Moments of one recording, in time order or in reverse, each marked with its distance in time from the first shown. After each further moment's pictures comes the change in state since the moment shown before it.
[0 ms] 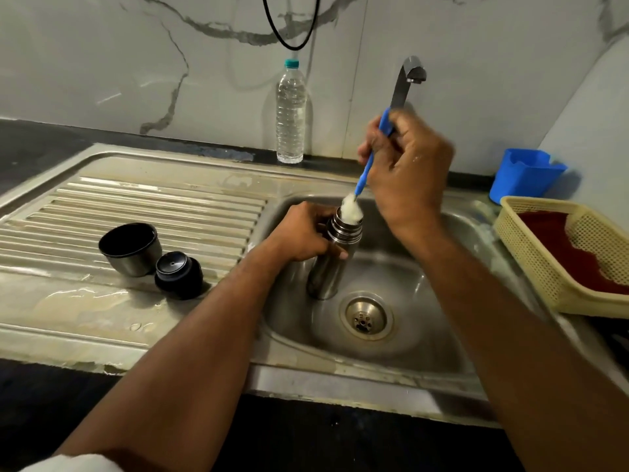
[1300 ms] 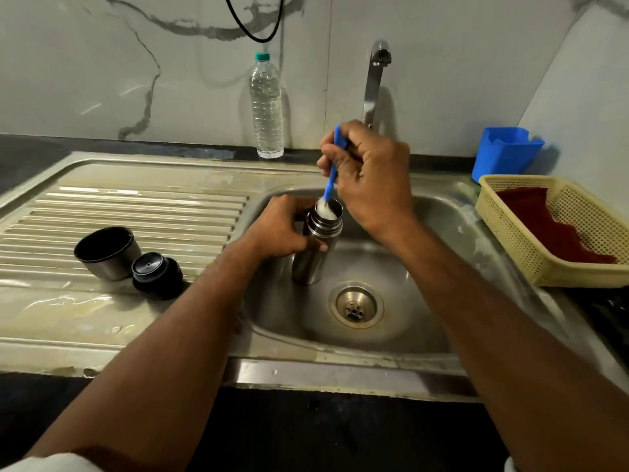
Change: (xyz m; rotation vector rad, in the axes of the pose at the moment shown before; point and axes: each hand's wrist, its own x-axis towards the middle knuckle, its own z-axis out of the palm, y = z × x) left_hand -0.004 -0.001 -0.003 0.126 0.029 0.234; right_hand -0.019 0.003 -0.013 0.080 -0.138 -0.076
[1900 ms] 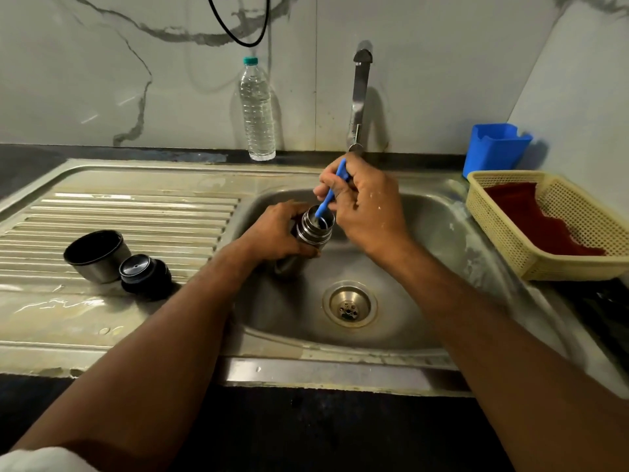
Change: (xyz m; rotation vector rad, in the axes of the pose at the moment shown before) left_hand -0.001 0.004 0.008 0.170 -0.057 -0.064; right_hand -0.032 0.021 -0.010 0.061 -0.097 0.159
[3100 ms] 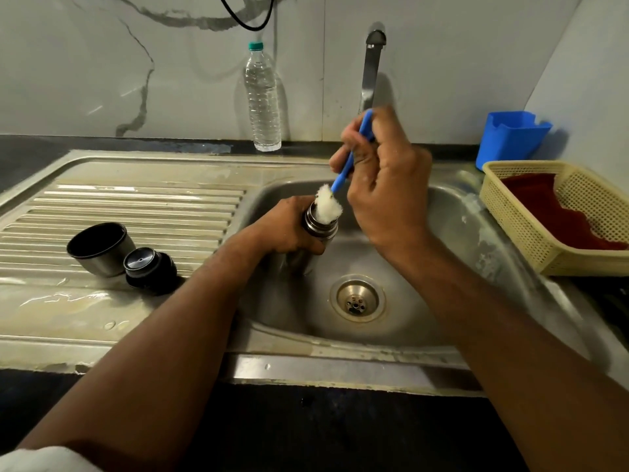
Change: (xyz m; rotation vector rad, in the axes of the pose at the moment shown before) left_hand 0.003 0.009 -0.003 -0.095 -0.120 -0.112; right_hand 0.002 -0.021 0.001 -0.114 0.208 -0.165
